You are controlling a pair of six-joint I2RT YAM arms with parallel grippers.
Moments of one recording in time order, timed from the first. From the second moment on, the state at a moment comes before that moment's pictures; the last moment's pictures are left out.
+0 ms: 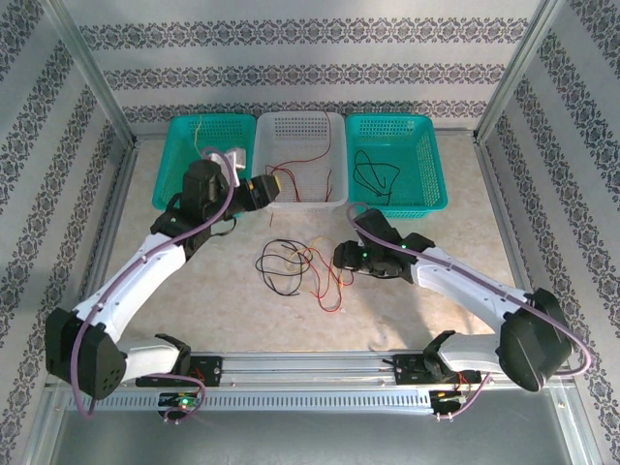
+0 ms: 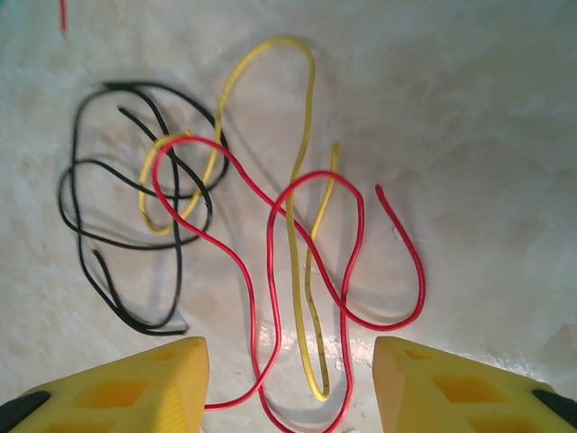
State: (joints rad) left arm -0.37 1.22 1.01 -0.18 0.34 -0.66; right arm 0.65 1.28 0.83 -0.57 -0.11 0.78
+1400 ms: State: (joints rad) left arm -0.56 1.27 0.93 -0.13 0.44 -0.74; right arm 0.78 1.21 1.12 -0.63 -0.12 0.68
